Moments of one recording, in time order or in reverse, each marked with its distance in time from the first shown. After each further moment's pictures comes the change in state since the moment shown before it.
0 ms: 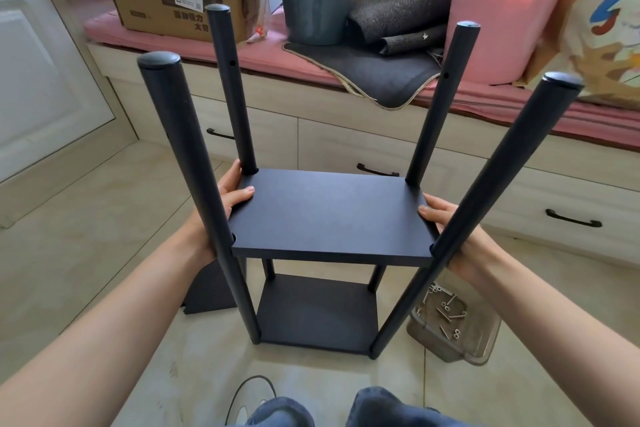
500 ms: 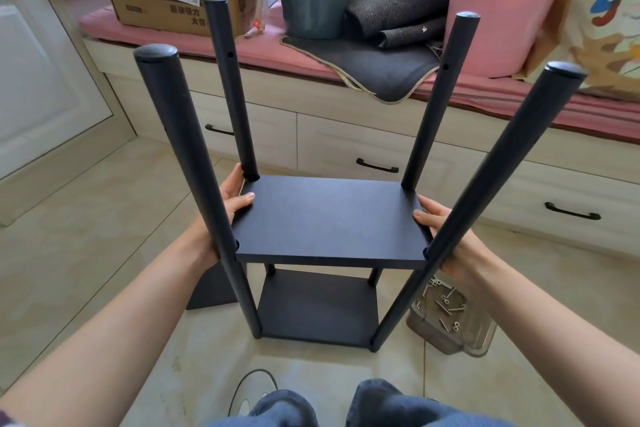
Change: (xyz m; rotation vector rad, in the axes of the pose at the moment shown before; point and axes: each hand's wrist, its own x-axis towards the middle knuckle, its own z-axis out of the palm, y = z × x) left_hand 0.003 -0.020 -0.002 0.041 0.016 0.004; right_hand 0.009 0.025 -0.007 -0.003 -0.003 -0.008
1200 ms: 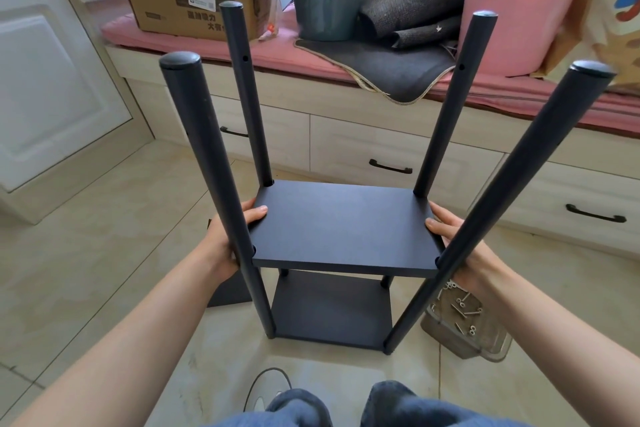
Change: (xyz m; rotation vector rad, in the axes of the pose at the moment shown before) left_hand -0.024 -0.005 -0.006 -0.214 0.089 -0.278; right_hand -0.003 0.012 0.003 0.050 0.006 0.021
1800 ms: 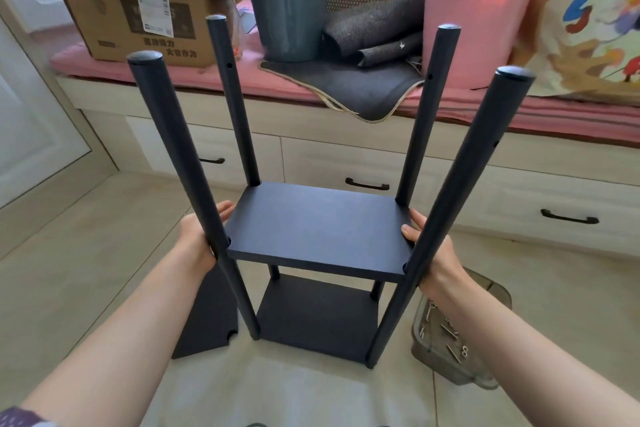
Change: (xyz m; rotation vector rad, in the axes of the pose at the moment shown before) left_hand 0.055 0.042 0.030 -0.115 0.245 -0.020; right_hand 0.024 -0.007 0.020 0.151 0.301 -0.050
